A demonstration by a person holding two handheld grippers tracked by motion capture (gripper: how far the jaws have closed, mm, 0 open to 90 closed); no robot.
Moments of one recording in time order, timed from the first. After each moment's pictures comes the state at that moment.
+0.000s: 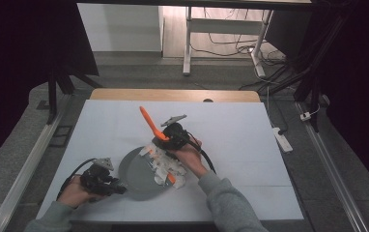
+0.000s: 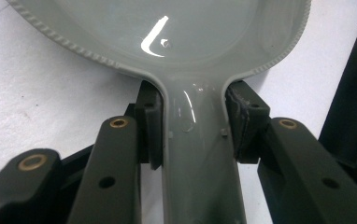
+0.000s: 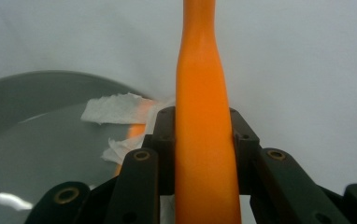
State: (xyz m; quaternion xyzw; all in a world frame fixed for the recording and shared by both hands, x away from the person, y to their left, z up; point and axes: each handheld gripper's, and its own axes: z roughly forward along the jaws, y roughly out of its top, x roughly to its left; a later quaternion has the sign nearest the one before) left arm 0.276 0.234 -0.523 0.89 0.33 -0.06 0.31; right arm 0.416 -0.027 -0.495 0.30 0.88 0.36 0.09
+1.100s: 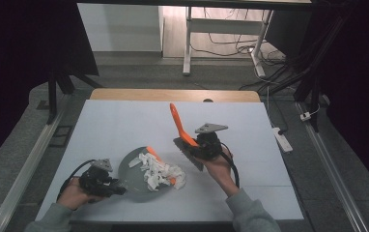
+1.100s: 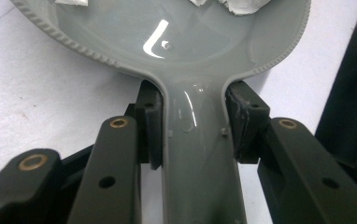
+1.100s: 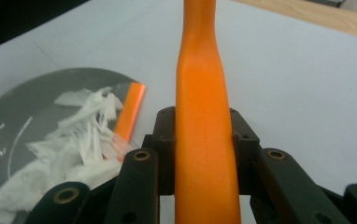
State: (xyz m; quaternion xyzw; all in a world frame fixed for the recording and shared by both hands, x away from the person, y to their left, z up) left arm 0.269 0.235 -0.521 0.89 0.33 -0.04 0.32; right arm 0.367 -0.126 -0.460 0.34 0.83 0.43 0.13
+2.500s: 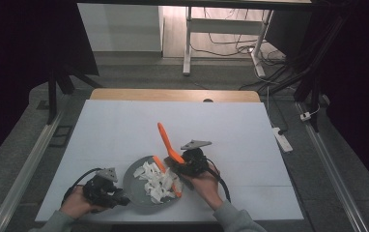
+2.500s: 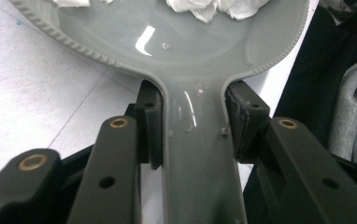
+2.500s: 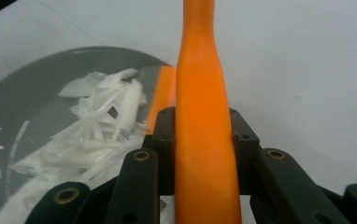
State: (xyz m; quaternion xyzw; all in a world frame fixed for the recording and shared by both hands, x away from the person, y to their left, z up) left arm 0.247 0.214 -0.520 0.90 0.30 -0.06 0.31; right arm 0.333 -0.087 -0.497 0.36 0.84 0.39 0.08
